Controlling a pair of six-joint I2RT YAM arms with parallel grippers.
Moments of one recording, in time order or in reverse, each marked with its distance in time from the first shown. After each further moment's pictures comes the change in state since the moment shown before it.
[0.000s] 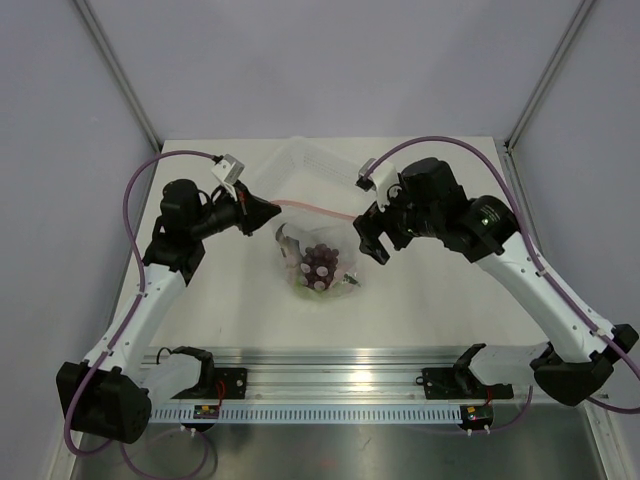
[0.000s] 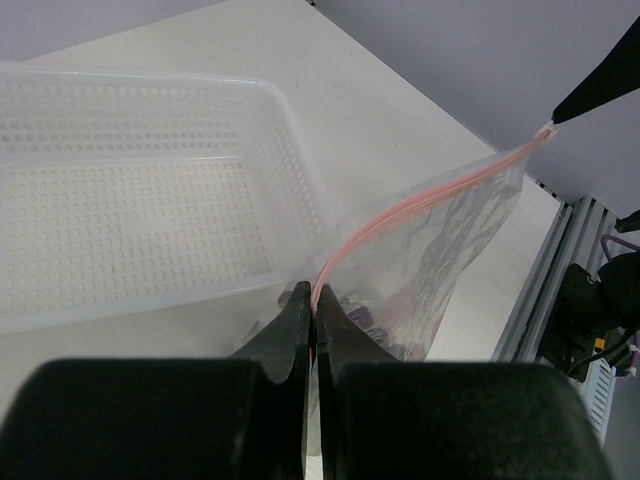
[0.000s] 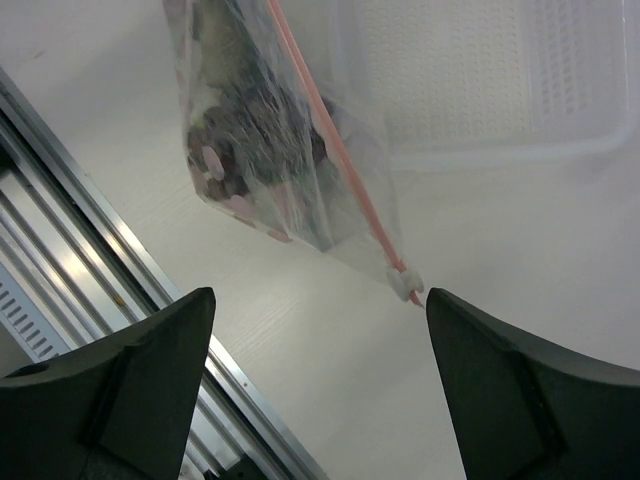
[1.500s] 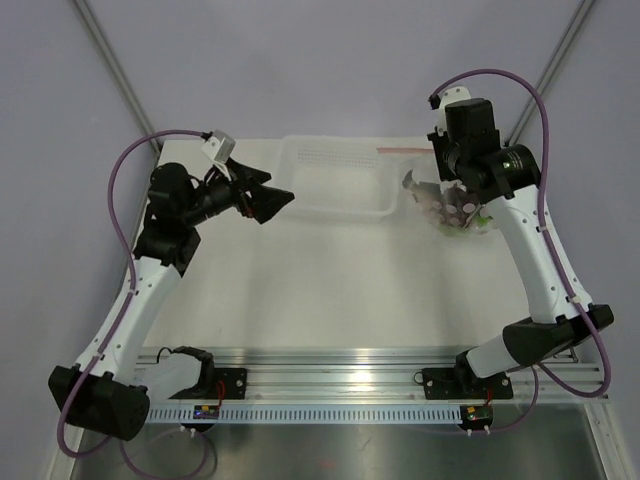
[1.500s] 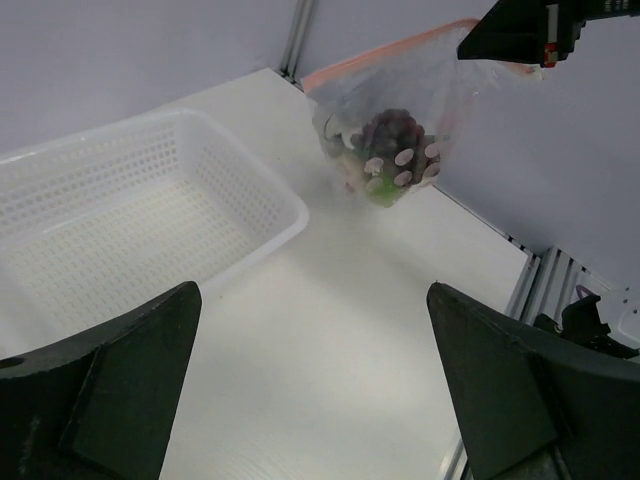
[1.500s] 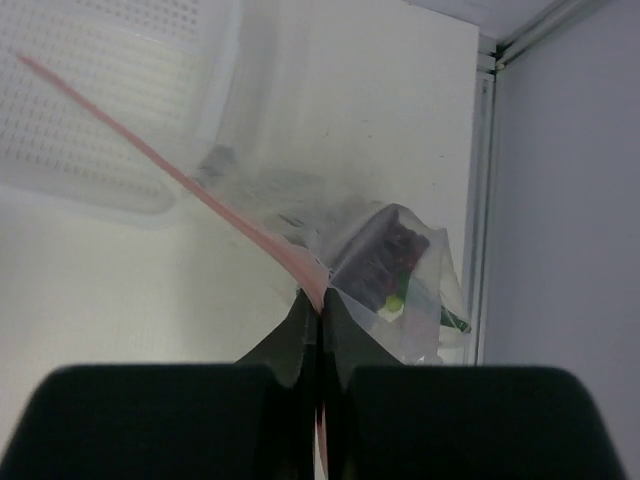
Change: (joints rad) left arm -0.034 0.041 0.174 0.005 -0.019 -0.094; right arm -0.337 0.224 0.337 -0.043 0.459 0.071
